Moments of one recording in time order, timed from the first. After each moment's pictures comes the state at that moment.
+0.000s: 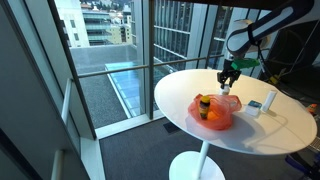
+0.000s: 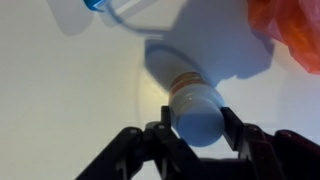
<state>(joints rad) -0.07 0.69 -0.11 -1.59 -0.03 2.22 0.17</state>
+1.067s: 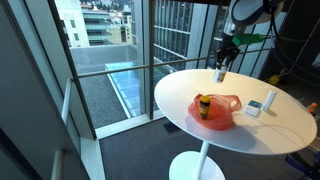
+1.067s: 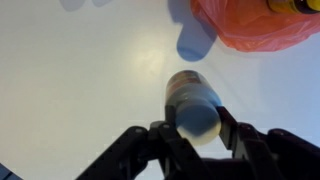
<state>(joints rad) 0.02 0.47 -0.12 -1.64 -0.06 2.17 0.21</state>
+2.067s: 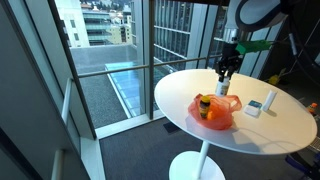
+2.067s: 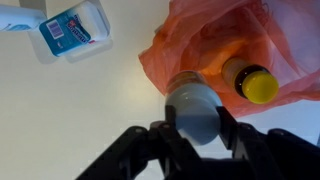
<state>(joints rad) 0.08 0.33 -0.05 -1.88 -0.08 2.16 0.26</state>
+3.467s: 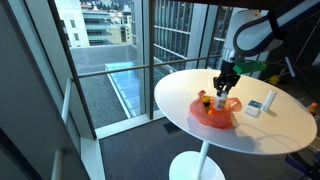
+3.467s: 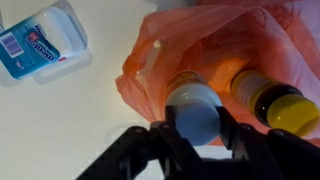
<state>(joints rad) 0.06 0.40 -0.04 -1.98 -0.04 2.36 0.26</state>
